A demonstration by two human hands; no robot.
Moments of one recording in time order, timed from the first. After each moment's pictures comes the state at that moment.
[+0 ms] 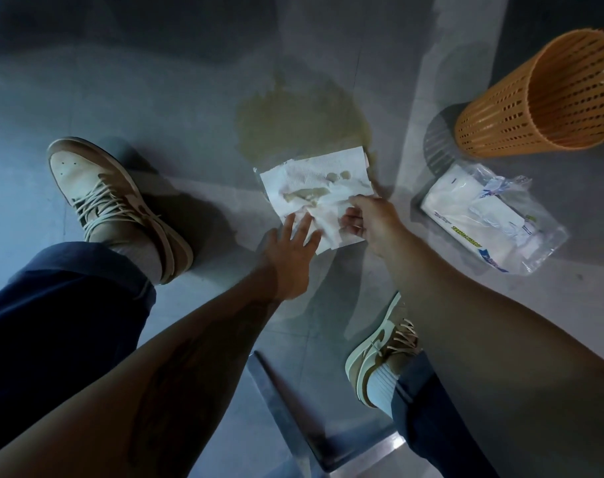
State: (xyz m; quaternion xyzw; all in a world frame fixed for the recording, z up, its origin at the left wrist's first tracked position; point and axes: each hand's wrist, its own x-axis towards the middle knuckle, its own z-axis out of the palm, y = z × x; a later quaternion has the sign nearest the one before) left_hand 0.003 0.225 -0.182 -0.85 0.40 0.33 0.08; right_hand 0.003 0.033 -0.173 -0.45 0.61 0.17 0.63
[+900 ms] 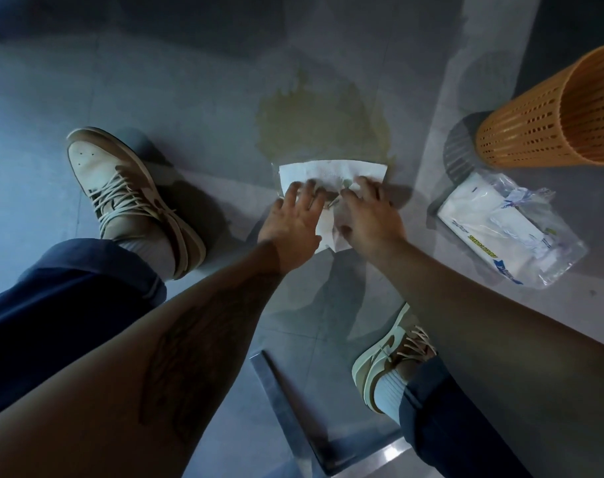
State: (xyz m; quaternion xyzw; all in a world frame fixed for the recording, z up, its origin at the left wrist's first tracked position) left_hand 0.059 0.220 -0.175 -0.88 0.38 0.28 0.04; right_hand 0.003 0.054 -0.184 -0.95 0.11 0.26 0.11
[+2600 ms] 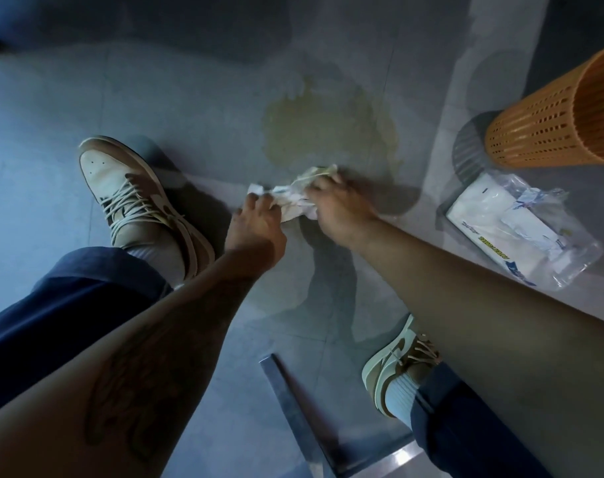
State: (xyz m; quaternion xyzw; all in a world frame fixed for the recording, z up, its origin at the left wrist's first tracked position) left_hand 0.082 0.275 -0.171 -0.92 0.27 0.27 0.01; right_hand 0.057 0.096 -0.176 -0.94 0.01 0.29 0.17
